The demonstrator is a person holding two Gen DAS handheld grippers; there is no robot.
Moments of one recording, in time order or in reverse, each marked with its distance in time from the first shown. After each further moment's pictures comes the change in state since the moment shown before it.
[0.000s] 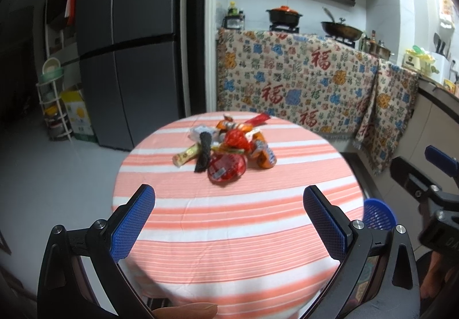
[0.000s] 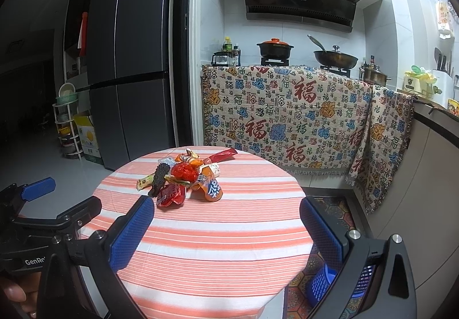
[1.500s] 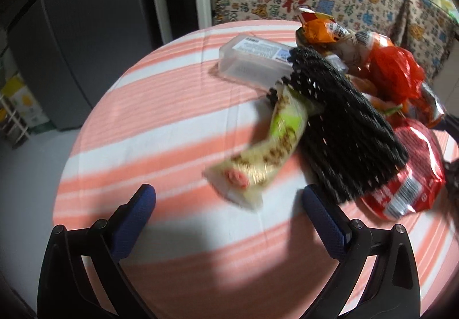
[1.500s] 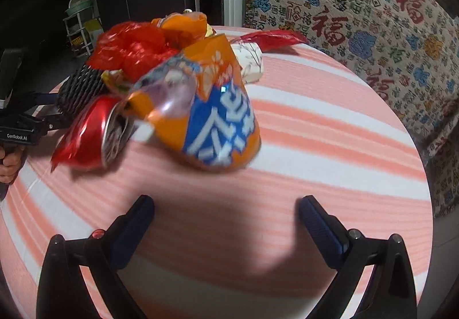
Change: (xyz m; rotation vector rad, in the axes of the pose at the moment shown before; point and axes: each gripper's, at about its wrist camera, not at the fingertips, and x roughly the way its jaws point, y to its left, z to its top) left arm 0.369 0.129 0.008 0.182 0.368 -0.134; right arm 0.355 0.025 -0.069 -0.183 0.485 0.235
